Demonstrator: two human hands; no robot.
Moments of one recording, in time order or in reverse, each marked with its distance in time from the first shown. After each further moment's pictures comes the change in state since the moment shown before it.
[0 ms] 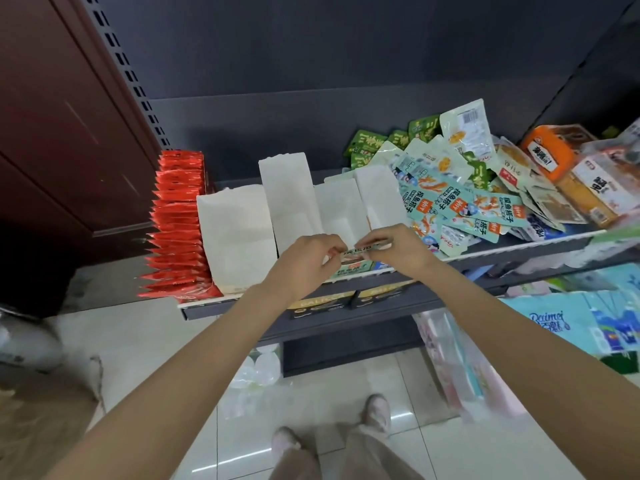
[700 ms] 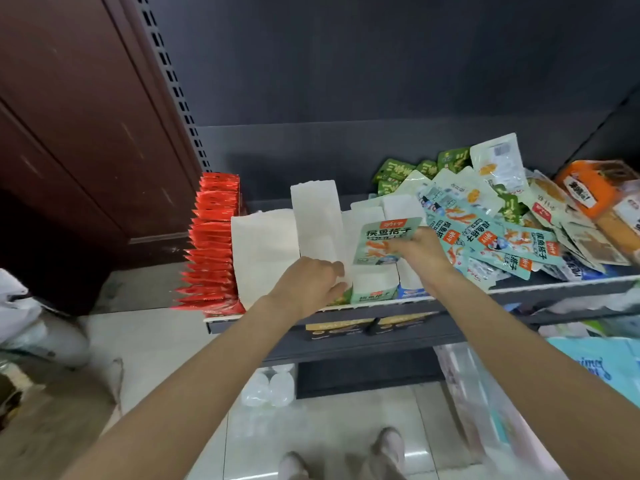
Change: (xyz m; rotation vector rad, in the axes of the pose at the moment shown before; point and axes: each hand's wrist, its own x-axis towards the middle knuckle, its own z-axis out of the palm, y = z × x) left_hand 0.000 -0.019 -0.020 0.479 -0.160 -0.046; right_hand 0.017 -0.045 -0.006 0.540 0.231 0.121
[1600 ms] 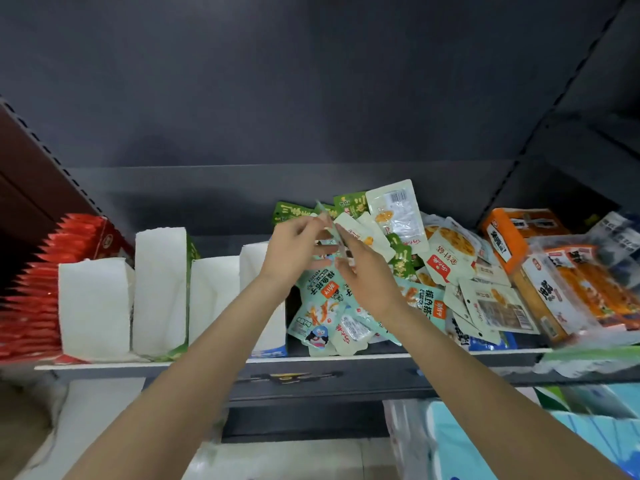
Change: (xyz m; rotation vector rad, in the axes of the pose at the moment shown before) left_hand 0.198 0.213 -0.080 -1.371 0.525 -0.469; right_hand 0.100 0.036 -0.201 -0.573 -0.118 -0.510
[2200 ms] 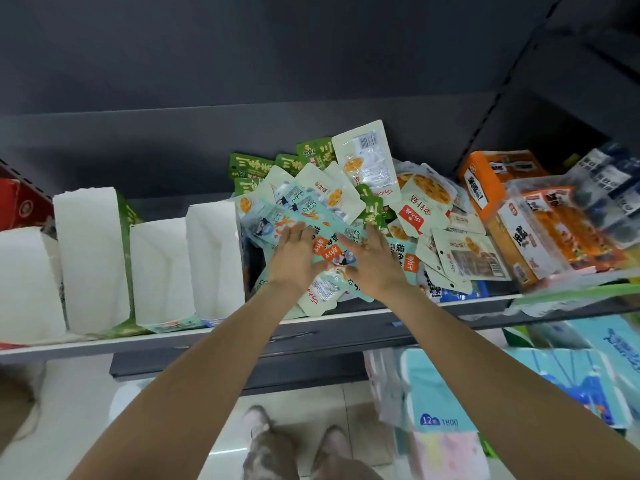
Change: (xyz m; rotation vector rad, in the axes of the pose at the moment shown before) left_hand 0.038 -0.145 0.056 1.187 -0.163 0.165; right_hand -0.031 0.106 0.013 -0.391 -0.382 0.342
